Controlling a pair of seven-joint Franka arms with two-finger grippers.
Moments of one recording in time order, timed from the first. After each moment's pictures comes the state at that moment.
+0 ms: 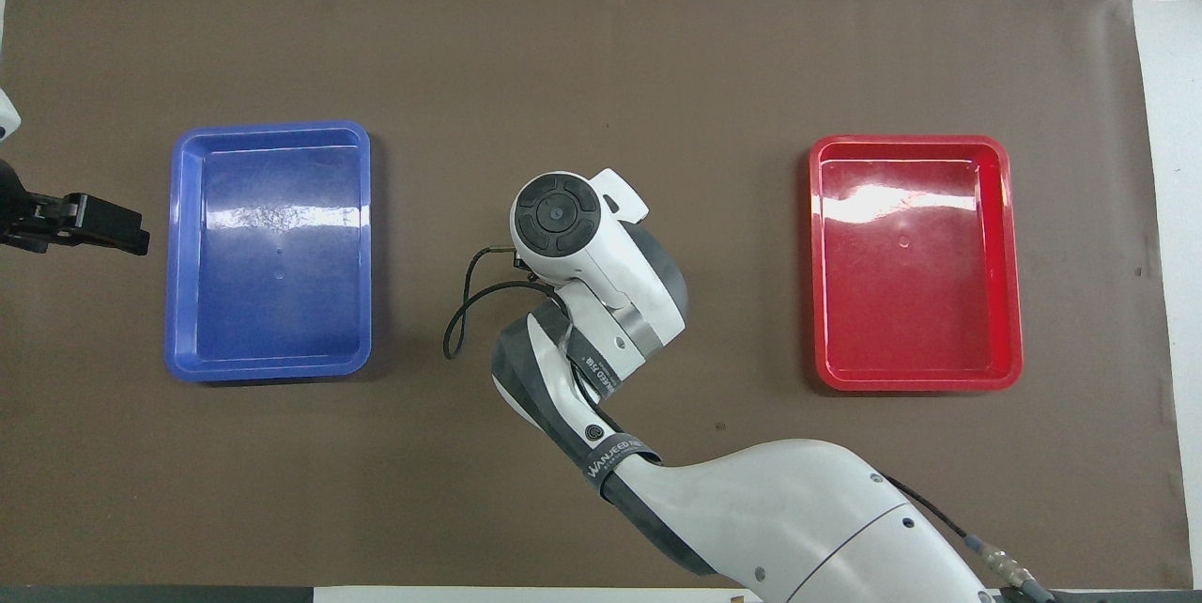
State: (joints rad) left arm -0.09 -0.03 0.07 -1.70 0.00 1.59 0.09; right arm 0.72 0.59 -0.06 -1.56 0.04 2.16 0.71
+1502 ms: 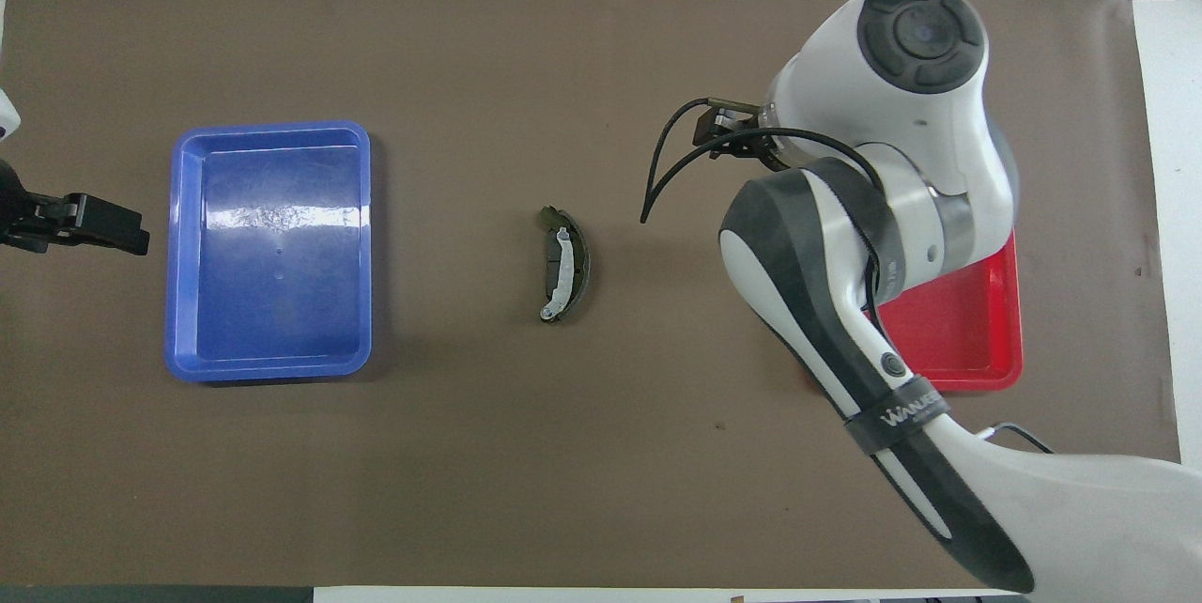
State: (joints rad) left arm -0.09 -0.03 0.07 -1.70 0.00 1.59 0.09; right arm 0.41 0.29 -0.10 -1.59 0.03 1.94 0.59
